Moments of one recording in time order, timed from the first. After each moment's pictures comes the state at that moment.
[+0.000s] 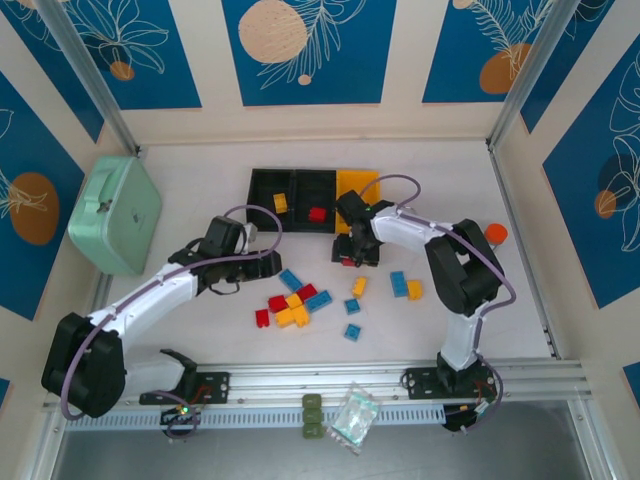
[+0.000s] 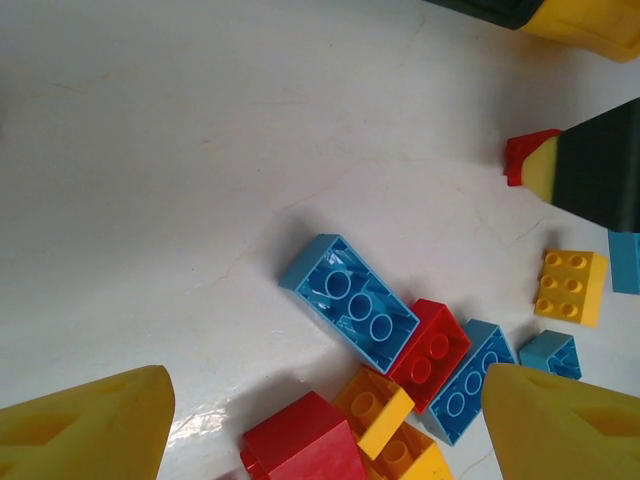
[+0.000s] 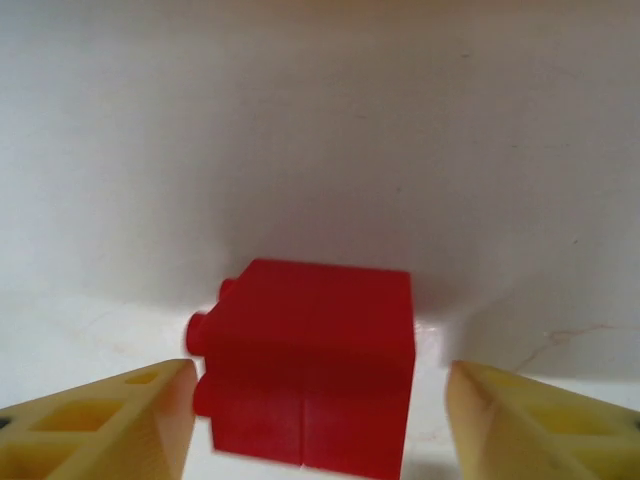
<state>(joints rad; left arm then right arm) -0.47 1.23 0.74 -0.44 0.27 -0.57 0.57 1.88 1.25 -0.76 -0.05 0.65</state>
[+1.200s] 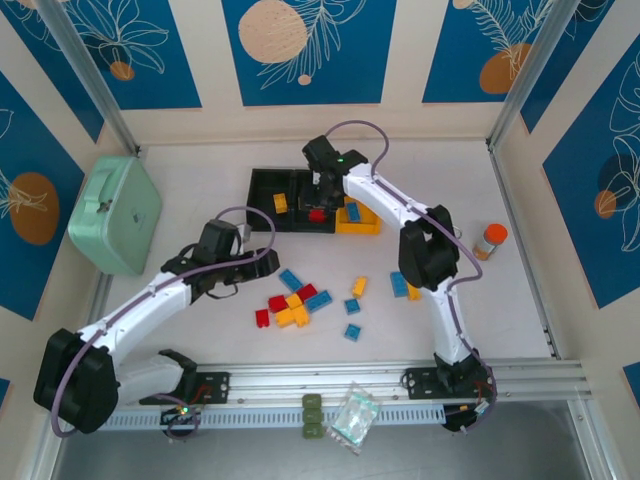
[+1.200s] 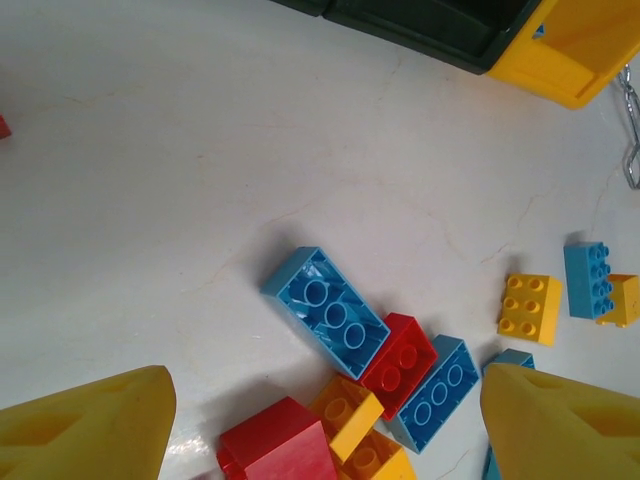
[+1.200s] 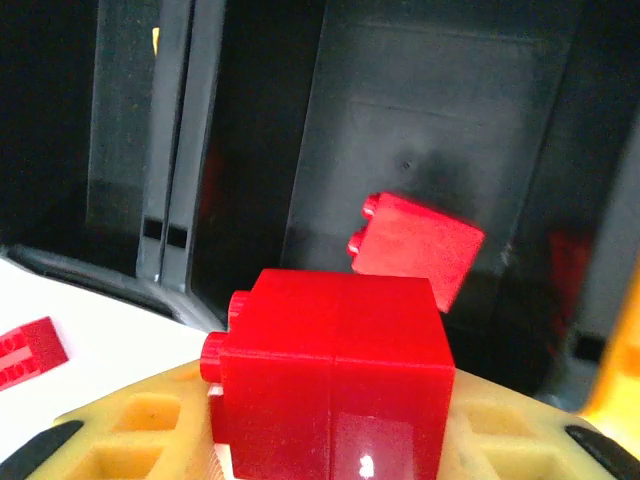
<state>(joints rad) -0.47 1.14 0.69 -0.41 0.26 -0.65 0.59 2.24 2.06 -0.97 -0.10 0.50</state>
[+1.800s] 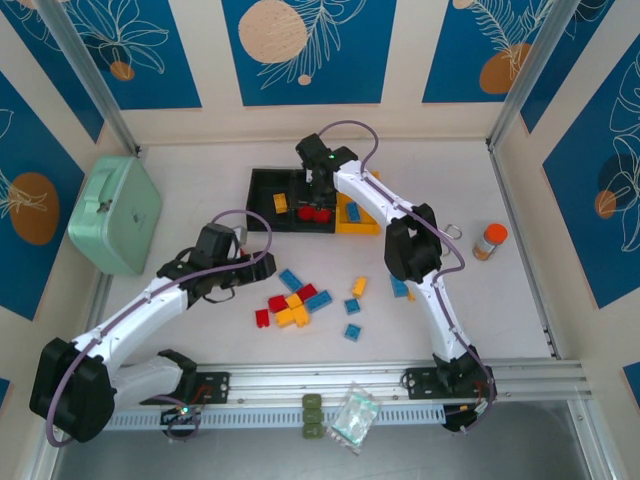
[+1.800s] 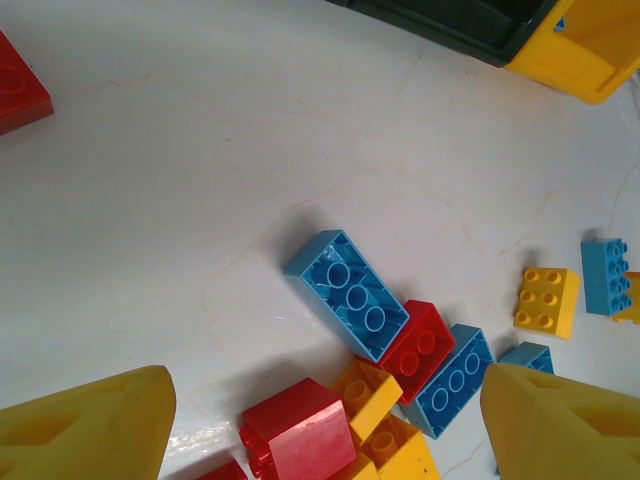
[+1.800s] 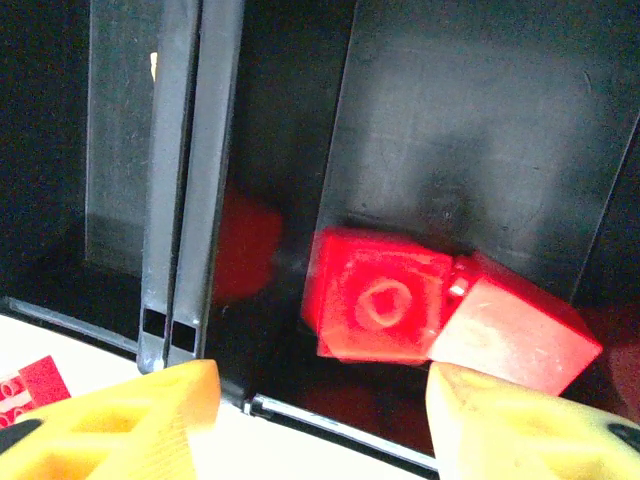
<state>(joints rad) -0.47 1.10 0.67 -0.44 0.23 -0.65 0.59 2.38 2.26 -1.05 -0.12 0.51</state>
